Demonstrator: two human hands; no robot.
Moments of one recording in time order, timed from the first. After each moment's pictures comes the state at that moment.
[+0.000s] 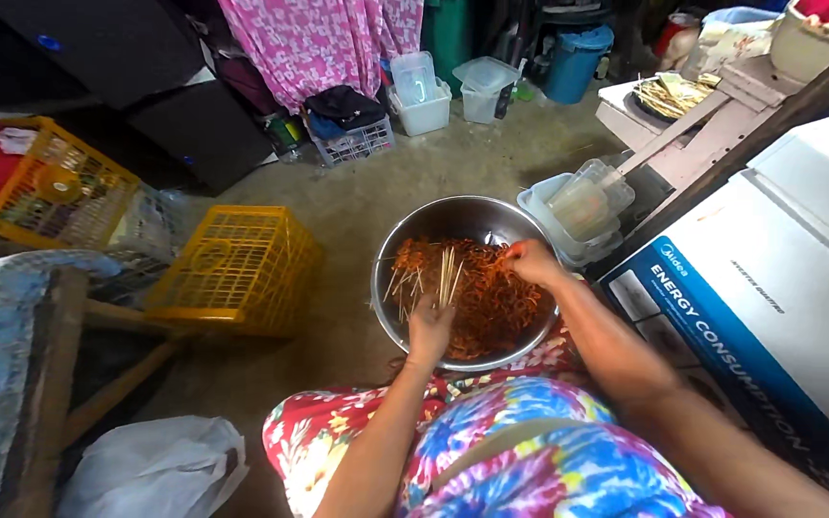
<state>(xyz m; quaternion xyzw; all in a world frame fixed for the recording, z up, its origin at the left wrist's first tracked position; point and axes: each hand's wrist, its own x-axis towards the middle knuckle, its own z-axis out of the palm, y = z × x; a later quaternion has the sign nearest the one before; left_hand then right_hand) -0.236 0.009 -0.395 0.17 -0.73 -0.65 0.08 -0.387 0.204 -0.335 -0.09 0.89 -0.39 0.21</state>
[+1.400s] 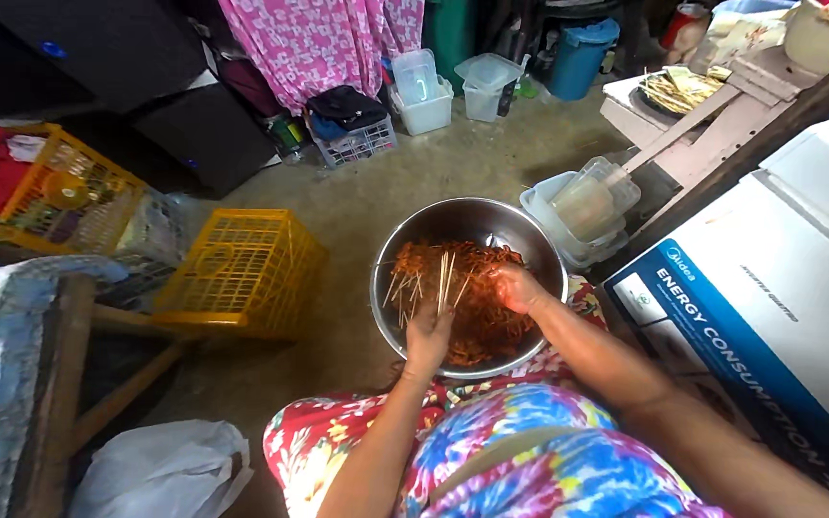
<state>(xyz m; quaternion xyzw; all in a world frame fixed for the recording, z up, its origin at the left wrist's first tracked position) -0.233 0.009 -0.395 0.16 -0.72 -0.67 0.09 -0.360 0.182 -0.375 -0.06 0.59 -0.73 0.33</state>
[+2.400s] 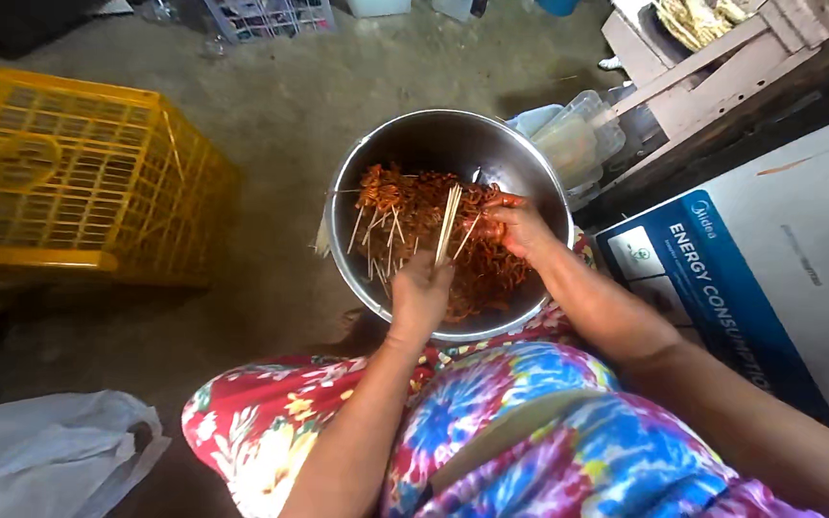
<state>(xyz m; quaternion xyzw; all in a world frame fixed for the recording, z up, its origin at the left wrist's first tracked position) -0.232 0.006 -0.390 0.15 -0.76 -0.63 0.02 -0.374 0.172 -0.394 0.00 0.63 -0.75 0.20</state>
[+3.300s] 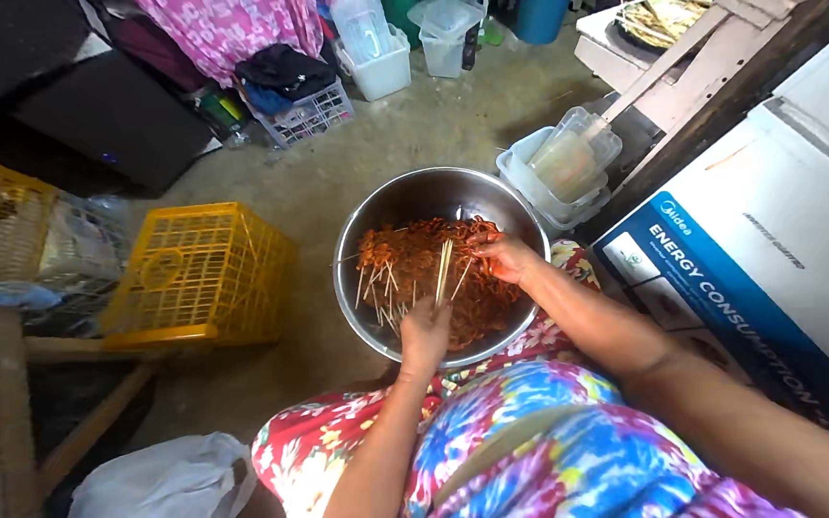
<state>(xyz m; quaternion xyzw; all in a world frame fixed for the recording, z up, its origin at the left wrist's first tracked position) -0.228 0.021 -0.385 0.17 -0.81 -0.56 0.02 -0.371 0.186 -0.387 0.04 0.56 -0.77 0.29</state>
